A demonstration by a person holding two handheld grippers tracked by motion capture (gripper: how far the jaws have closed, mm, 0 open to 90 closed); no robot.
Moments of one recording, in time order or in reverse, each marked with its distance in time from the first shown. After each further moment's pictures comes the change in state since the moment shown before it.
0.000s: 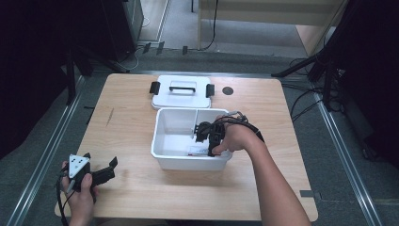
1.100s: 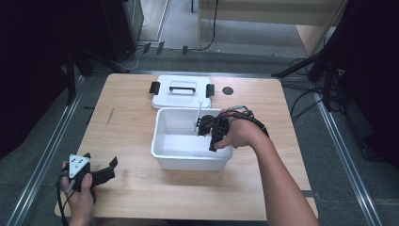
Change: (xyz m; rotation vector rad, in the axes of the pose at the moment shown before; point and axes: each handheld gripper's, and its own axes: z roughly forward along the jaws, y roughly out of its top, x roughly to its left) left arm 0.000 0.000 0.000 0.004 0.001 0.003; right arm 0.002 -0.006 -0.035 -0.046 -0.008 0.031
